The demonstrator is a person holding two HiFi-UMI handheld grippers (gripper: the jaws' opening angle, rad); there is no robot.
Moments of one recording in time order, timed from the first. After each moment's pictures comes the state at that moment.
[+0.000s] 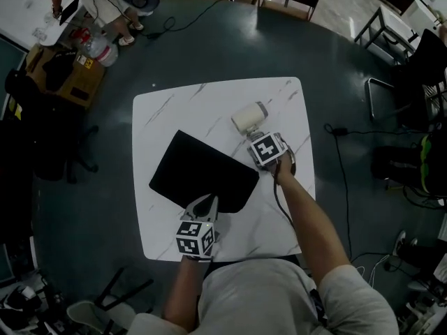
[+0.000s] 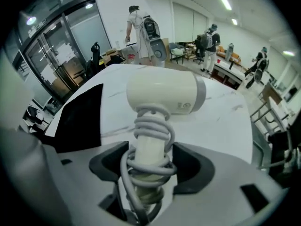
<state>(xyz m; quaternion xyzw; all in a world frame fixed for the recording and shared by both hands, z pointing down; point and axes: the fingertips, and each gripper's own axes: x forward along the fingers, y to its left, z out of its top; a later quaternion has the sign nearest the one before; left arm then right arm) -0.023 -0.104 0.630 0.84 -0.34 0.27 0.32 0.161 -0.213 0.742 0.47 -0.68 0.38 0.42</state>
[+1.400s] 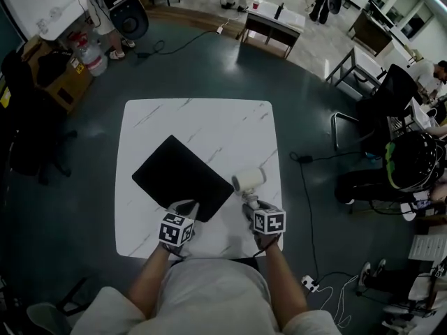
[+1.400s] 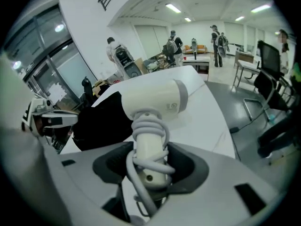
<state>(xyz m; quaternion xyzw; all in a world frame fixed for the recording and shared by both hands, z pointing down) -0.026 -0.050 0.633 0.87 -0.26 0.30 0.29 0.162 0.015 0.688 0.58 -0.64 0.45 0.24</state>
